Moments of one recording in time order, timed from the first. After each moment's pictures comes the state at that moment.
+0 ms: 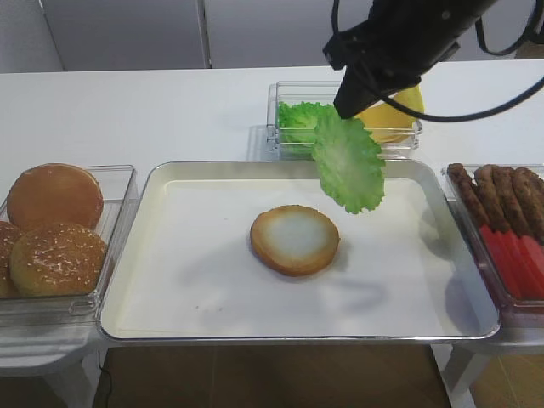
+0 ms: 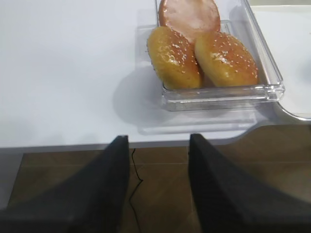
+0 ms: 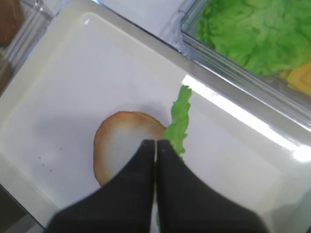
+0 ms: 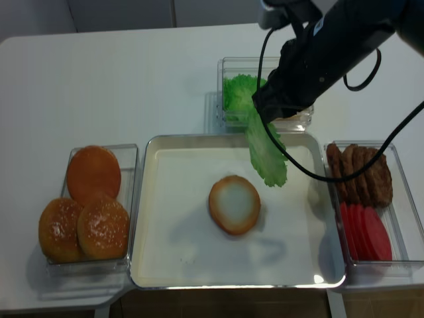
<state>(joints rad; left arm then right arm) 0.05 -0.02 -0.49 0.02 1.19 -0.07 0.36 1.64 -1.44 0.46 1.02 -0.37</state>
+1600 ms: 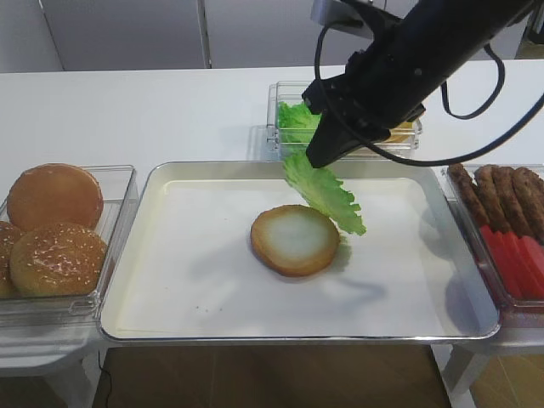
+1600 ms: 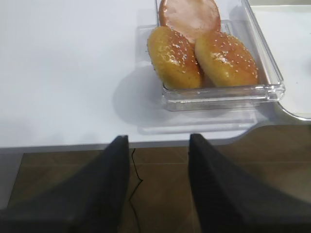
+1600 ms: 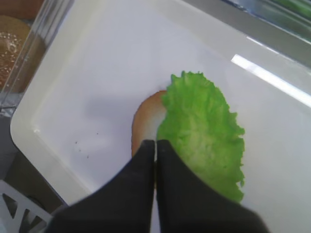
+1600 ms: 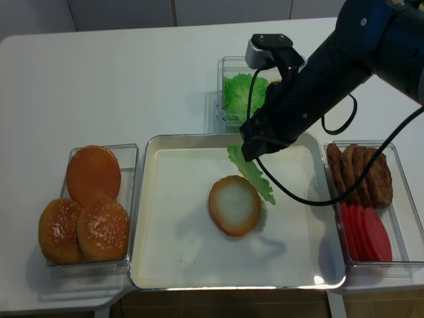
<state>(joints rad) 0.05 -0.02 -0.49 0.02 1.19 -0.07 0.36 1.69 -1.34 0.68 1.02 -0.47</state>
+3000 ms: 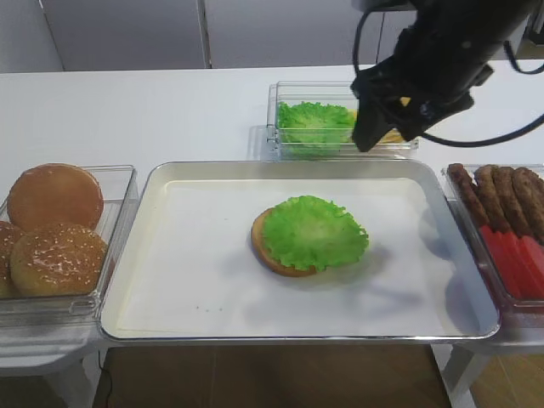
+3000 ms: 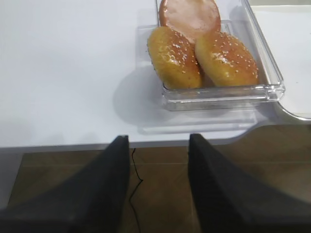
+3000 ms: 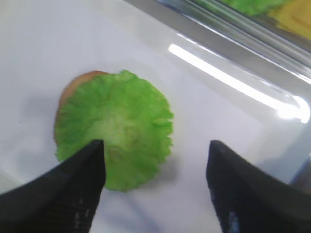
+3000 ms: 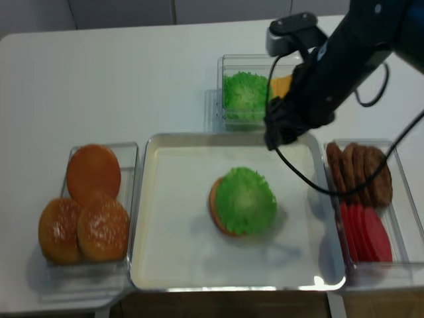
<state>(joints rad) 0.05 -0.02 -0.49 0.02 1.19 -0.07 0.34 1.62 -1.38 0.31 1.07 -0.25</state>
